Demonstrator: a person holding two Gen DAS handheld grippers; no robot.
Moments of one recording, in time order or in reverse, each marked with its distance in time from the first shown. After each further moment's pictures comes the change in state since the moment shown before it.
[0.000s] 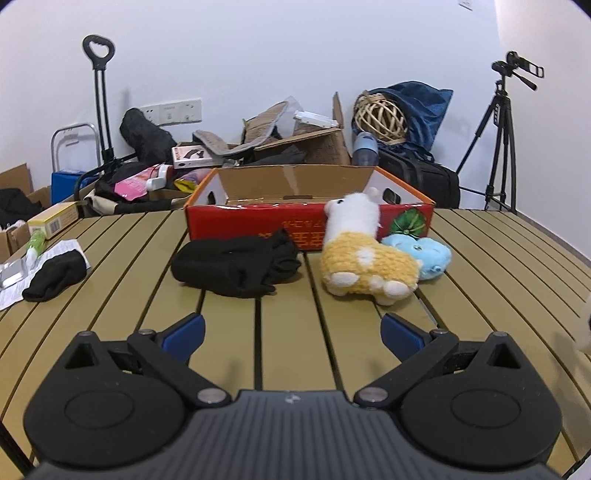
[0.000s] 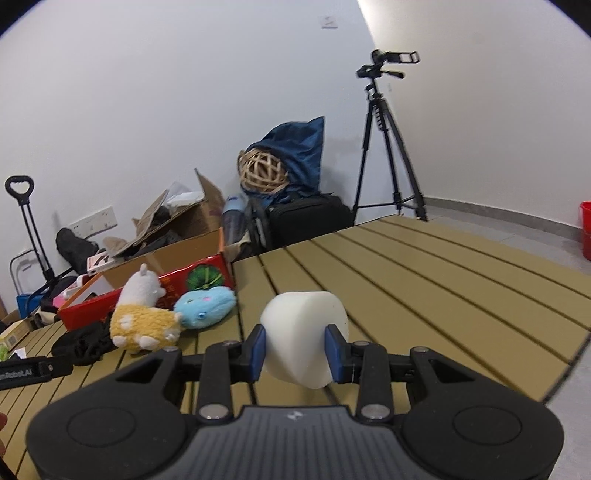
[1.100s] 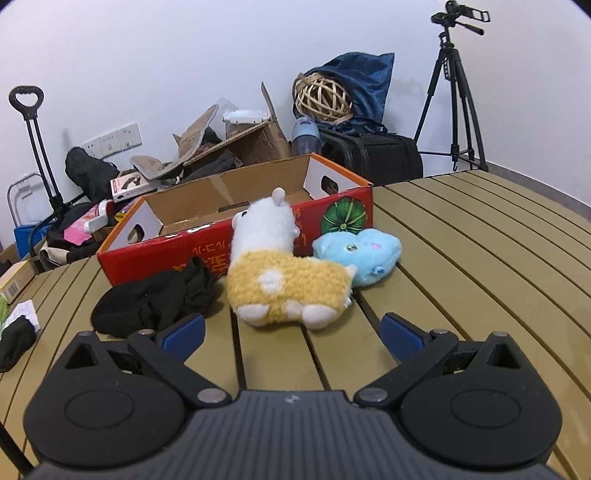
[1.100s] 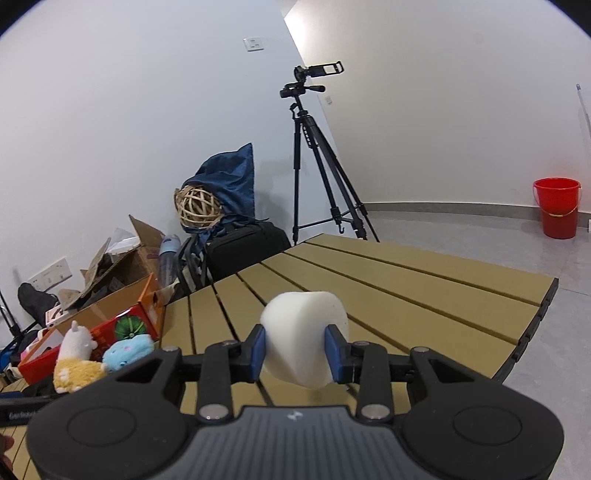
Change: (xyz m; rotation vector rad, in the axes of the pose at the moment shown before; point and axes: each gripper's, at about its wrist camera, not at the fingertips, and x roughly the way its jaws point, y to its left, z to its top) left arm 0.053 -0.078 0.022 0.195 0.034 -0.039; right arm 0.008 -0.090 0.016 0.144 -0.066 -0.103
